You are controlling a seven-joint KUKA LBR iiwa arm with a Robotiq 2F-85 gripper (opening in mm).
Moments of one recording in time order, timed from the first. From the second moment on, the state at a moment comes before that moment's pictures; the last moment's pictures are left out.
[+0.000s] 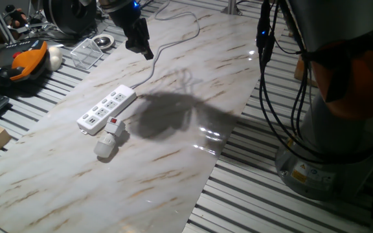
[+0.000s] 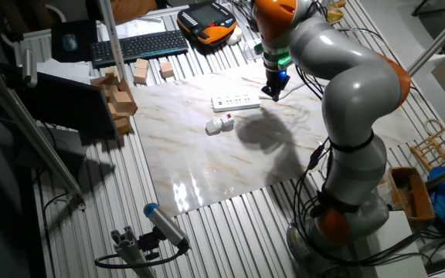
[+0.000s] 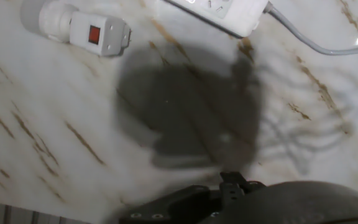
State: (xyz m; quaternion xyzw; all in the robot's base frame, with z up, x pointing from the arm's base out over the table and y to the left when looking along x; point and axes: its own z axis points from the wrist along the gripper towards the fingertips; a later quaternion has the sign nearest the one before) arm 0.515 0.001 0.236 0.15 -0.98 0.04 0.15
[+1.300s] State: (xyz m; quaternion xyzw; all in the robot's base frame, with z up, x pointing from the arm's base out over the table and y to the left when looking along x) arm 0.515 0.001 0.236 -0.01 -1.00 -0.03 0.08
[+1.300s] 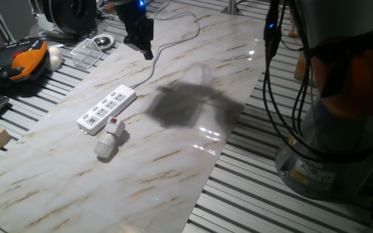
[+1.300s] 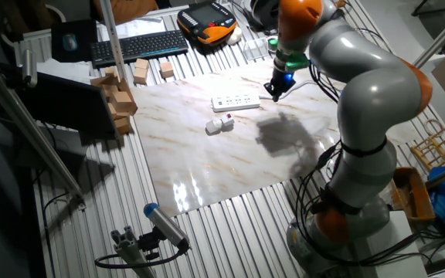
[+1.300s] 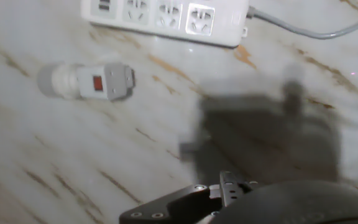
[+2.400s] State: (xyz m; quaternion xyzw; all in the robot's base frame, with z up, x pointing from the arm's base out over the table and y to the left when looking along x) arm 0.534 0.072 0.198 -0.19 -0.98 -0.03 0.07
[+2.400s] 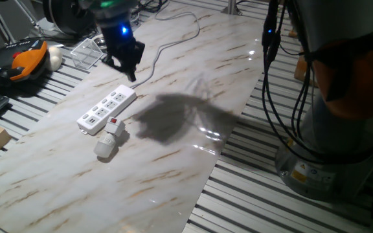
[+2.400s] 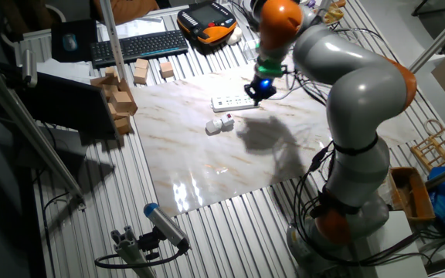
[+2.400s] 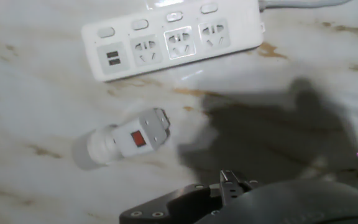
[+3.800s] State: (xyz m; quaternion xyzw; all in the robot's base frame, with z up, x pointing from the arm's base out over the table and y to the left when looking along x) arm 0.534 0.072 0.198 -0.27 -0.95 -0.07 0.11
